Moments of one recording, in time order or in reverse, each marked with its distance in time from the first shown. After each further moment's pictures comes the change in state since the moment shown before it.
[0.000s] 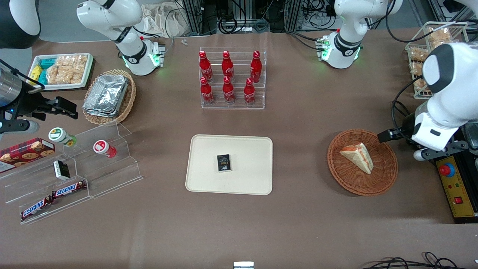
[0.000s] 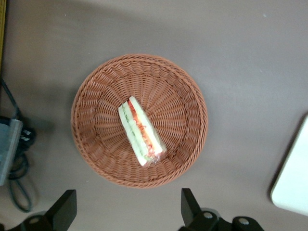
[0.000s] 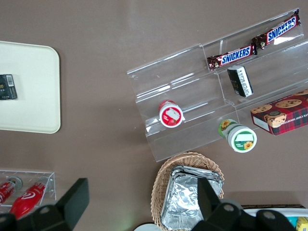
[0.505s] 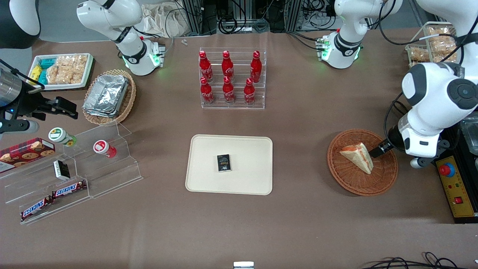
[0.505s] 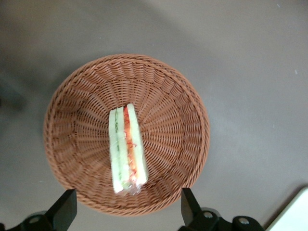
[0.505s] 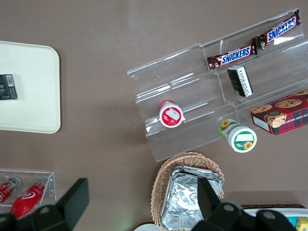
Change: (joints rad) arm 0.001 0.049 0.001 -0.133 0.000 0.243 -0.360
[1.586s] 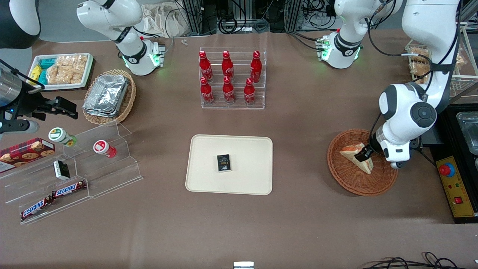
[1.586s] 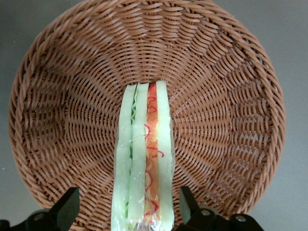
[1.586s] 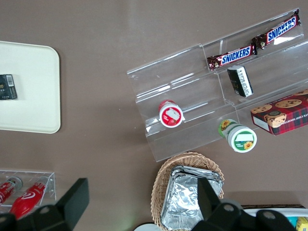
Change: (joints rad) arm 0.004 0.117 0.004 -0.177 0.000 0.226 -0.153
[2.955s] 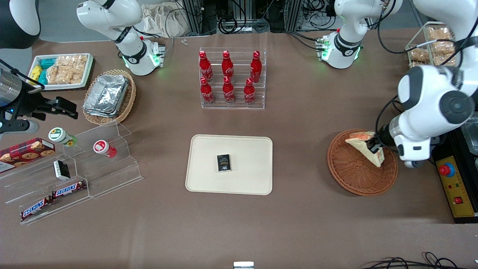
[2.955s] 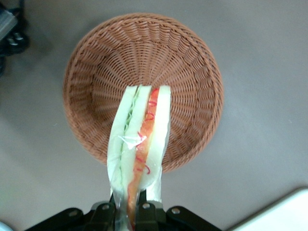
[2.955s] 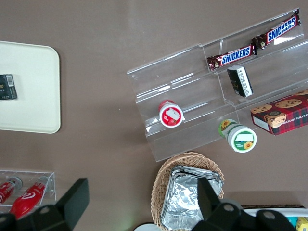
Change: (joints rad) arm -0.009 -0.094 -0.056 0.368 0.010 -0.583 -0.034
